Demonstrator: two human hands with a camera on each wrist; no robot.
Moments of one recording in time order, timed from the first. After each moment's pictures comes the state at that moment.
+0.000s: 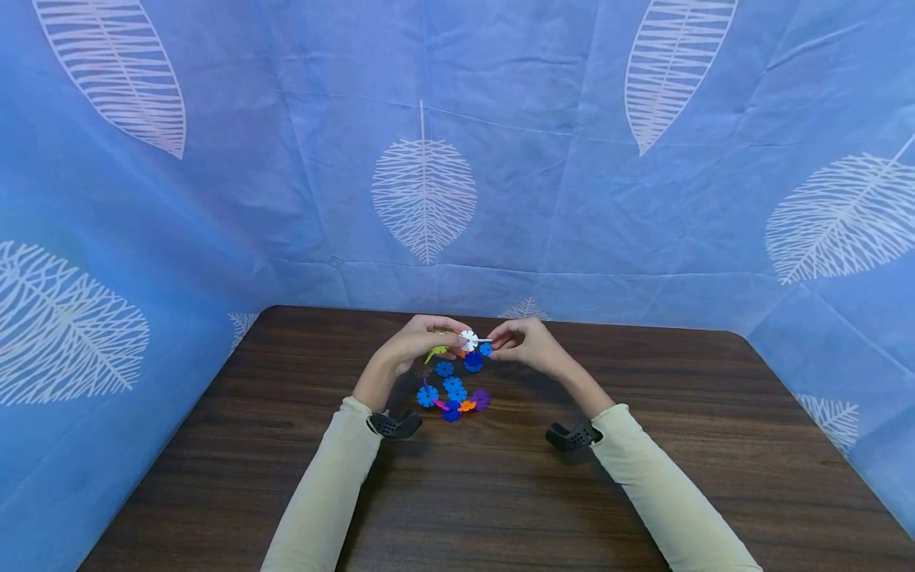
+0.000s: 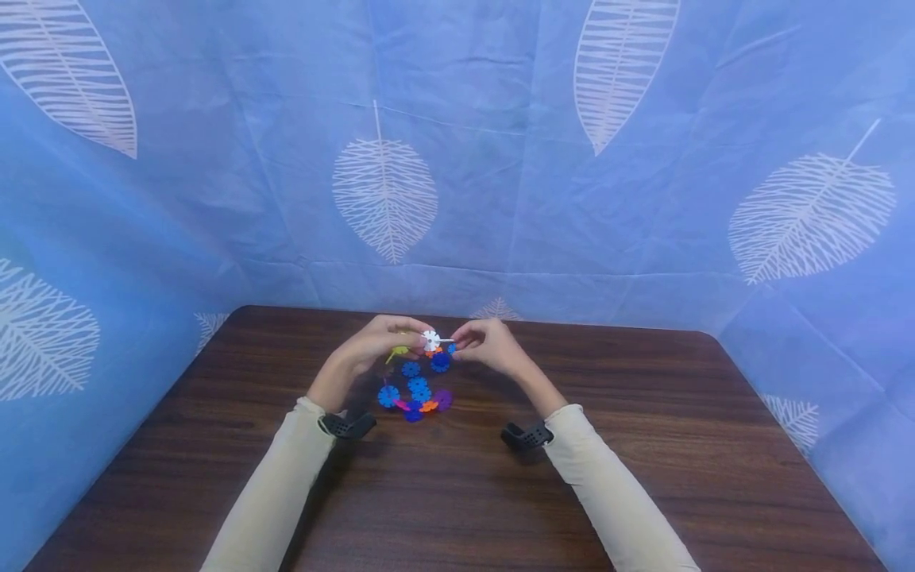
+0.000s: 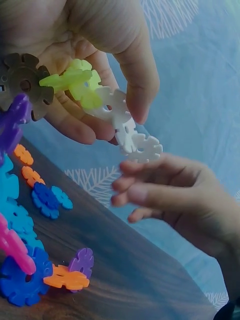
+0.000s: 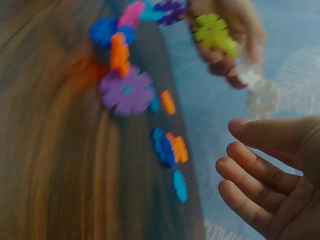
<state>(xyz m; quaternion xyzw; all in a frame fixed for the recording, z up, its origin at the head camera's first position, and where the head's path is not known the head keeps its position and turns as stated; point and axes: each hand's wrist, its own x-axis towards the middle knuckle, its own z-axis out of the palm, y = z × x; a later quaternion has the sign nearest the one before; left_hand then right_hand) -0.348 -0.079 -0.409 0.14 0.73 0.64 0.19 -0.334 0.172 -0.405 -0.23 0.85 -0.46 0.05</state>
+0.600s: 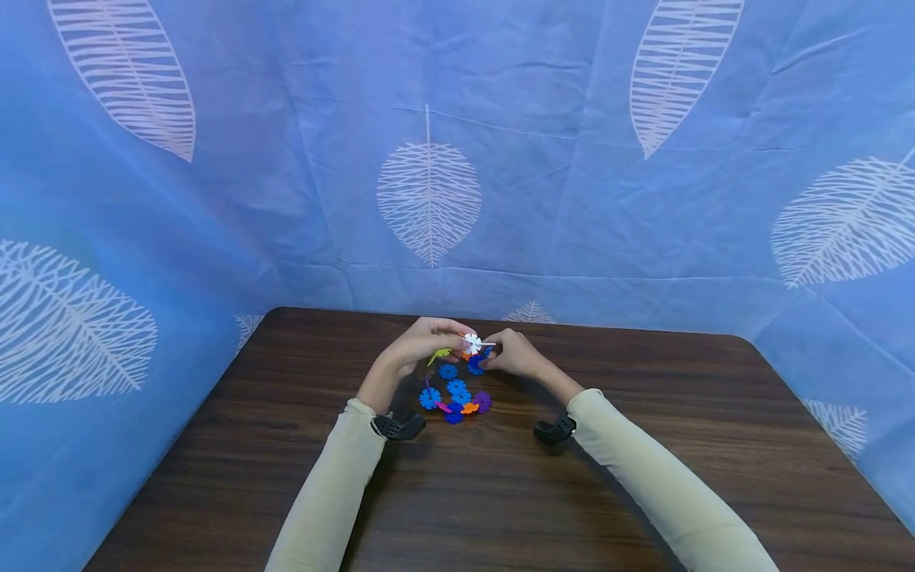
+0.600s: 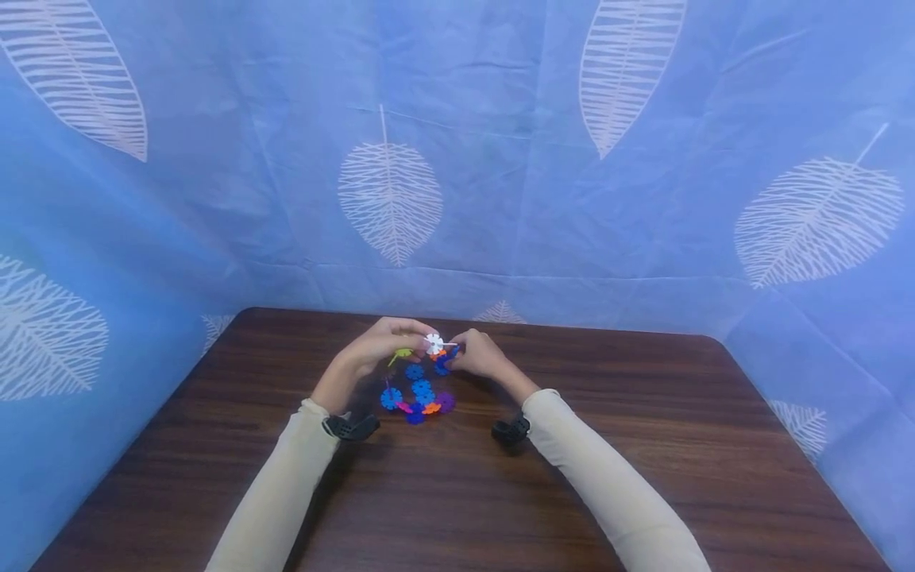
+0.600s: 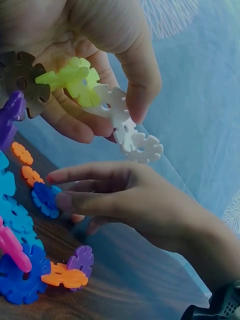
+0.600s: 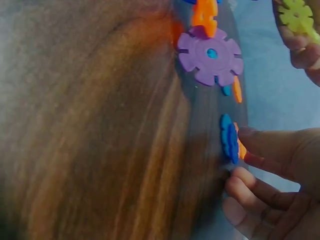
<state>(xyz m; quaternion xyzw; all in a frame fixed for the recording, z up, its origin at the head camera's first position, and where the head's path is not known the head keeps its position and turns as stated) -0.350 -0.080 -0.410 0.15 0.73 0.64 0.20 -0.363 0.146 -0.434 -0.23 0.91 -0.33 0.08</state>
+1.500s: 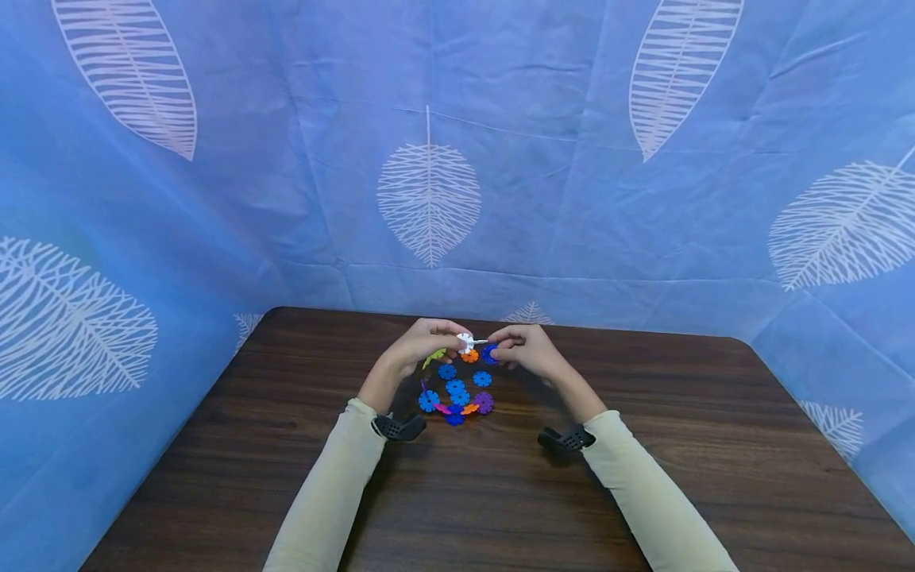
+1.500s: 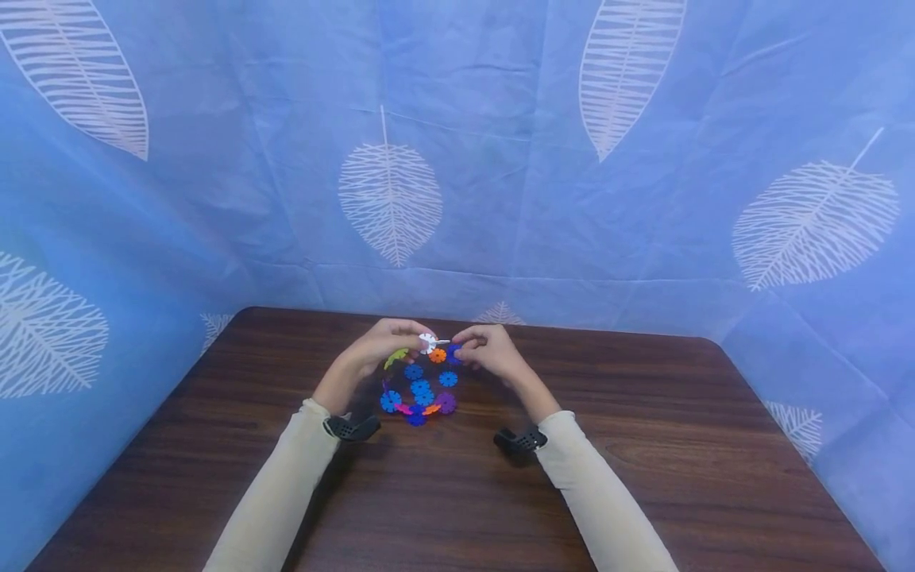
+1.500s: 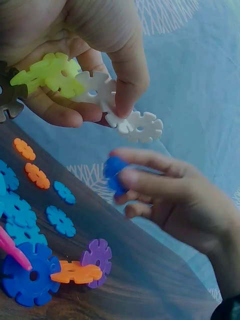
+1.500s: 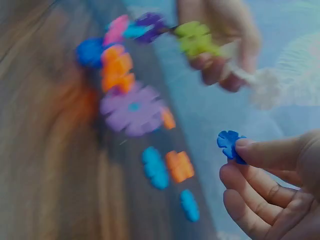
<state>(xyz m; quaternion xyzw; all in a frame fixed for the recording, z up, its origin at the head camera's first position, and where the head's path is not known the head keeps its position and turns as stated) -0.346 -0.077 -0.408 0.12 0.75 0.62 0.18 -0.339 0.166 -0.417 -0.16 0.83 -0.52 0.08</state>
